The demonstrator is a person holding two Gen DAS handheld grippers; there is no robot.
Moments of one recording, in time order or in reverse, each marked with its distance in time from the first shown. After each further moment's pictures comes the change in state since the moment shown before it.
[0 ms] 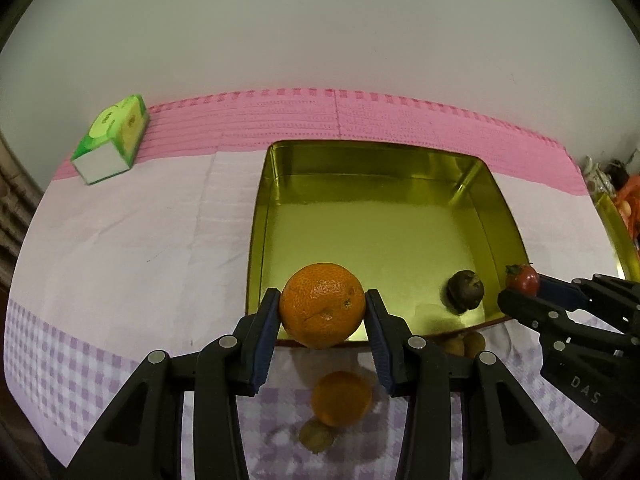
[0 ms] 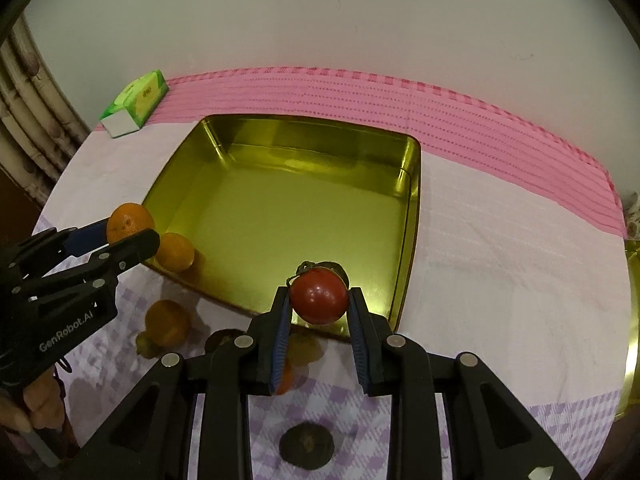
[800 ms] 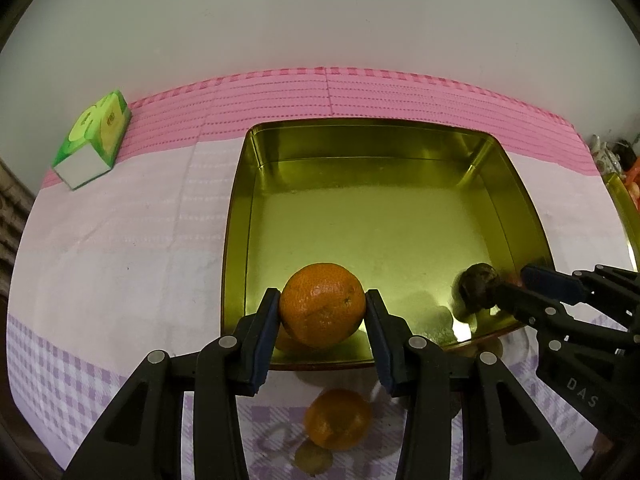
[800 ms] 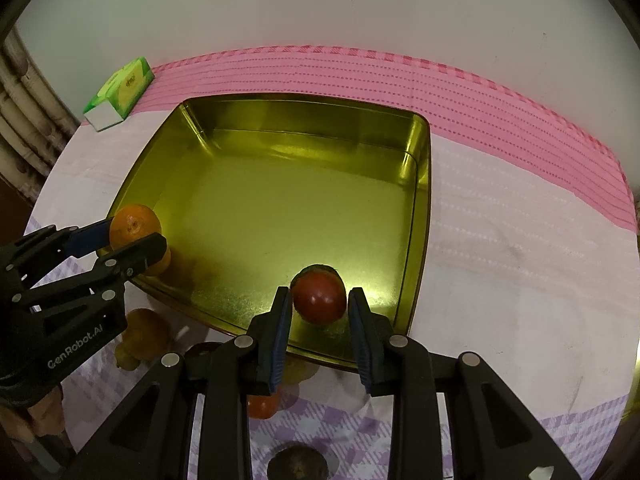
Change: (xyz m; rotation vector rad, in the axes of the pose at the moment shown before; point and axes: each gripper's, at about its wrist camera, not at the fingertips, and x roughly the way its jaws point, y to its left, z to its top) left arm 0.029 -0.008 0.007 0.041 0.059 0.018; right arm 0.024 -0.005 0.004 0.018 0.044 0.001
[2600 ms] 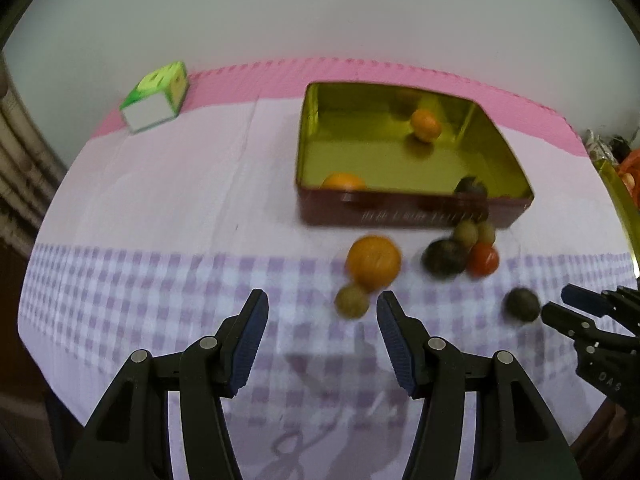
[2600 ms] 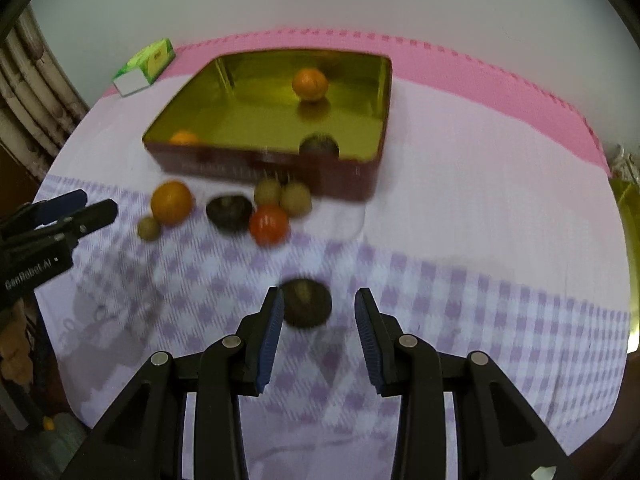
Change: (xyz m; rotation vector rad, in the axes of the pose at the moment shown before) left arm -0.071 0.025 -0.111 -0.055 -0.025 0.054; right arm -0.052 0.001 -0.121 0.009 0.000 -0.019
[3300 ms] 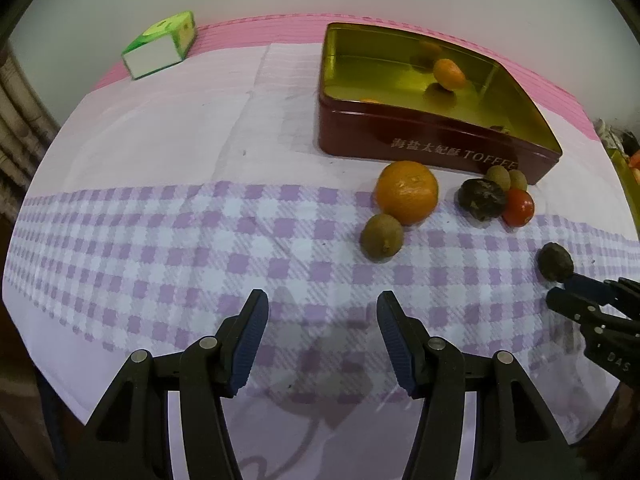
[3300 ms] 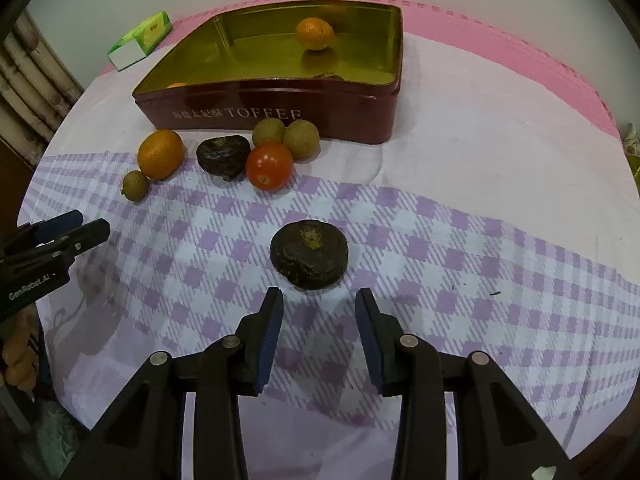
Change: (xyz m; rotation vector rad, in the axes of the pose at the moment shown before) left arm 0.034 0.009 -0.029 -0.032 0.092 -0.011; right arm 0.034 0.004 -0.012 0.004 0.069 0.027
